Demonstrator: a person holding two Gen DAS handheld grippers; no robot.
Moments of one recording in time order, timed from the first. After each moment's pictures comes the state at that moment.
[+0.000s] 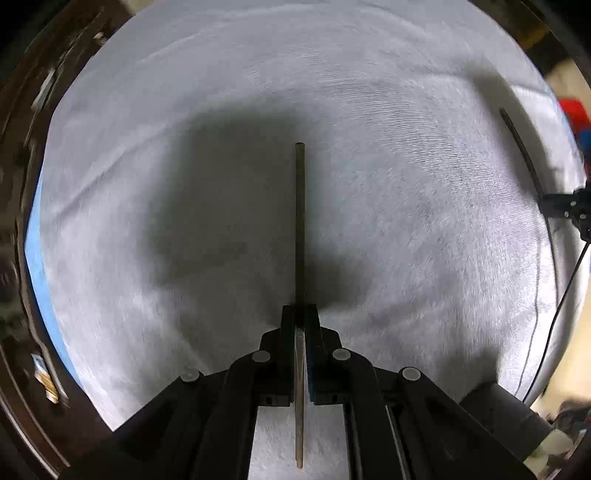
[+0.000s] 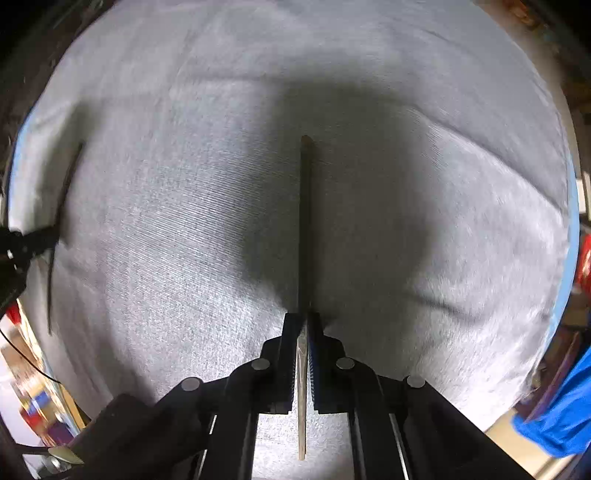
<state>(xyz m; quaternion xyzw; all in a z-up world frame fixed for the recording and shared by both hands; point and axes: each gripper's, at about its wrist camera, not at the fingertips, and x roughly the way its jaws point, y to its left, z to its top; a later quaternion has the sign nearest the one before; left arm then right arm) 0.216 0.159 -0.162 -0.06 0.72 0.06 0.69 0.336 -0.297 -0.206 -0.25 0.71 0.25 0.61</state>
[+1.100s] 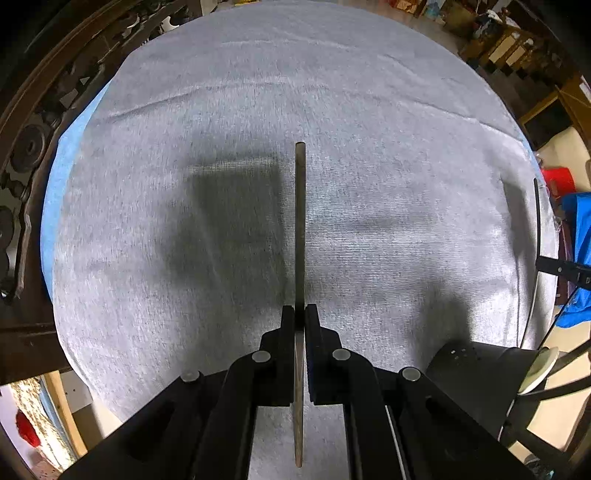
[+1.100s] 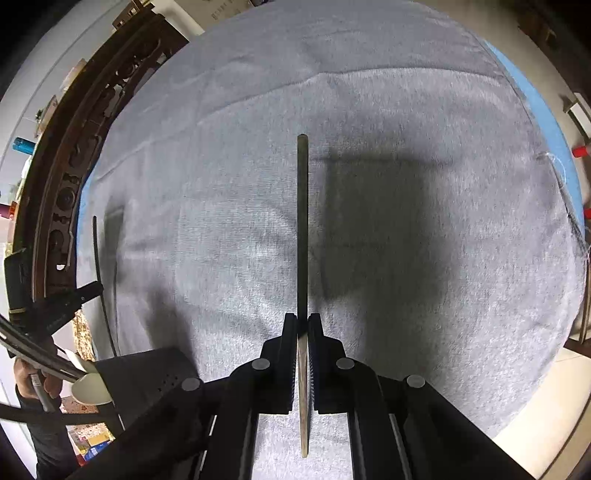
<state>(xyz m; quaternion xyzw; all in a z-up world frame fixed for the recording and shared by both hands) 0.077 0.137 -0.132 -0.16 0.63 0.09 0.76 0.247 -0.425 -0.172 -0.05 0.68 0.28 0.68</state>
